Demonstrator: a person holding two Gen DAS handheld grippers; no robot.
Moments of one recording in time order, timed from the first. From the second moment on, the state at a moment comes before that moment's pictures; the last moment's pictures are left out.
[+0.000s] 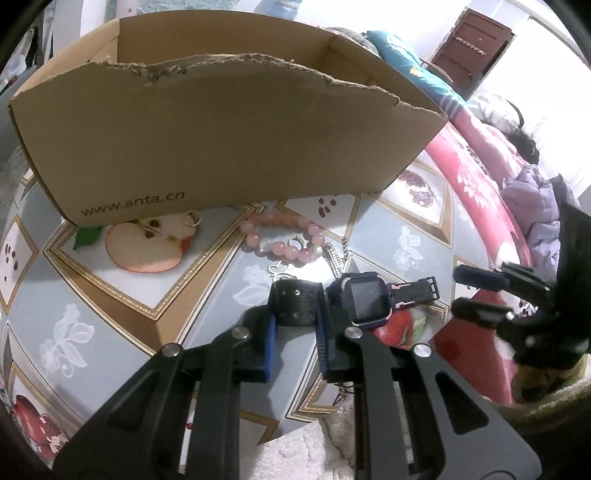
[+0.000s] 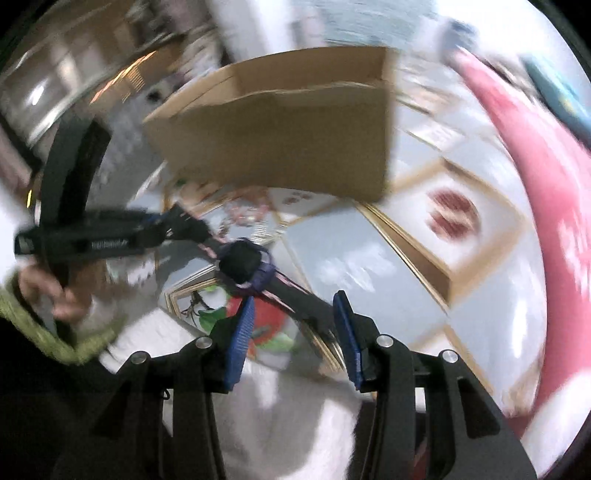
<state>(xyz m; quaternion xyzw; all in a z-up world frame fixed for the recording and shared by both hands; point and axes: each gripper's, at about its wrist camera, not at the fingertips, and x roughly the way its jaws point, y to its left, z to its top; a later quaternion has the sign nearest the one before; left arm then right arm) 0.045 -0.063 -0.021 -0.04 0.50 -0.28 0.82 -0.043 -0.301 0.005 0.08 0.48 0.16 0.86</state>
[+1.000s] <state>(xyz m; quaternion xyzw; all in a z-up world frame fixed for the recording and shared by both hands) 0.047 -0.060 -0.032 -0.03 0.51 -0.26 0.82 -0.010 -0.323 -0.051 0.43 0.46 0.24 0.74</state>
